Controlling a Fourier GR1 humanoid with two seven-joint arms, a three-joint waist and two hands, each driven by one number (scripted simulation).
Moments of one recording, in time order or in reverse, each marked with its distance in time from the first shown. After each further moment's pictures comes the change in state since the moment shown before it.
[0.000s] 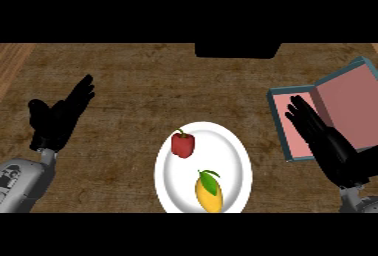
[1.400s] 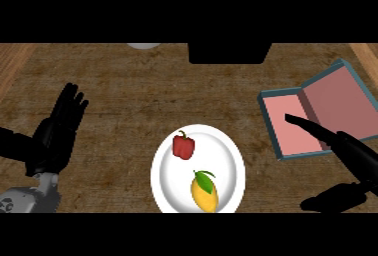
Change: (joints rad) left arm 0.184 -0.147 0.108 -0.284 0.055 0.184 0.031; right arm -0.023 -0.310 0.092 -0.160 0.422 0.156 0.078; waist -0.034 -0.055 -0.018
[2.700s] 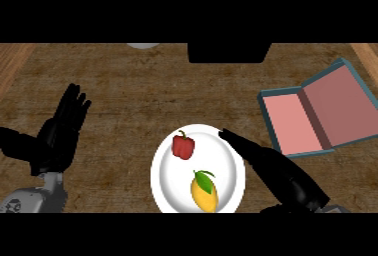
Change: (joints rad) left arm 0.007 -0.117 0.095 0.007 -0.115 -0.093 0.030; right arm -0.108 0.461 0.158 -0.182 0.193 0.176 0.584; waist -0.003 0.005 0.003
